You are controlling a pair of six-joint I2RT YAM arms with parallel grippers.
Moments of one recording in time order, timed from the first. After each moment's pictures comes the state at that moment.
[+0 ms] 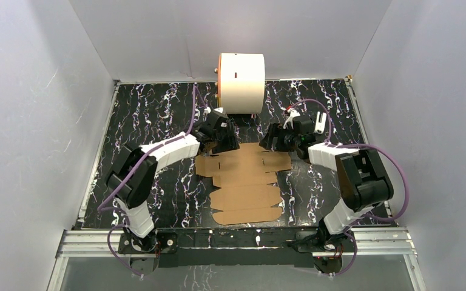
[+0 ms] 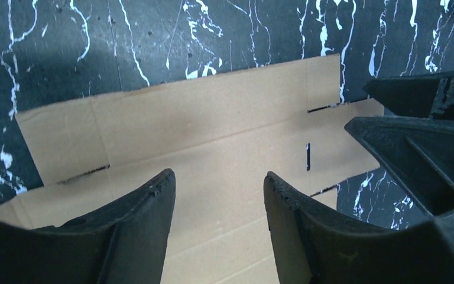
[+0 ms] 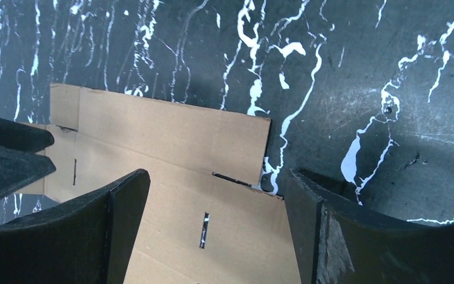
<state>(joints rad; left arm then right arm) -0.66 1.75 1.16 -0.24 -0.03 -0.72 0.31 1.61 0.75 0.22 -0.33 0.39</state>
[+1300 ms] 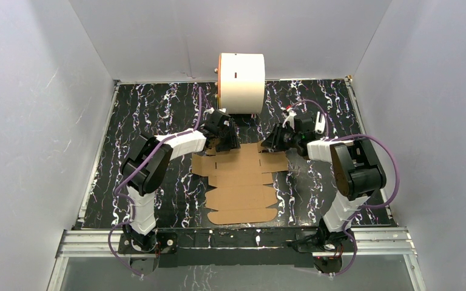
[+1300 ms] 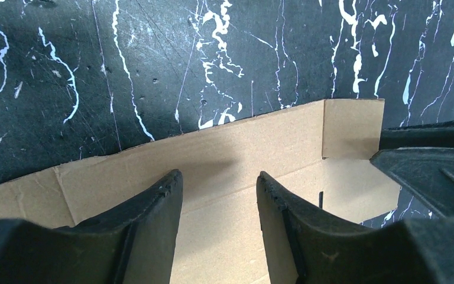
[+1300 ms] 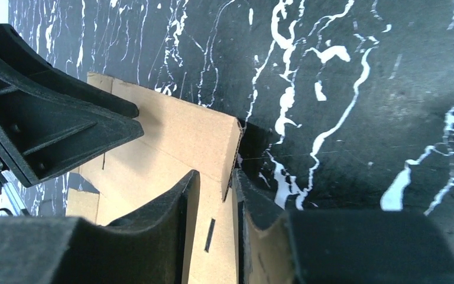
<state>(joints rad) -0.62 1.95 1.24 -0.16 0.04 -0.69 0.26 1.74 0.79 0.31 -0.55 0.47</state>
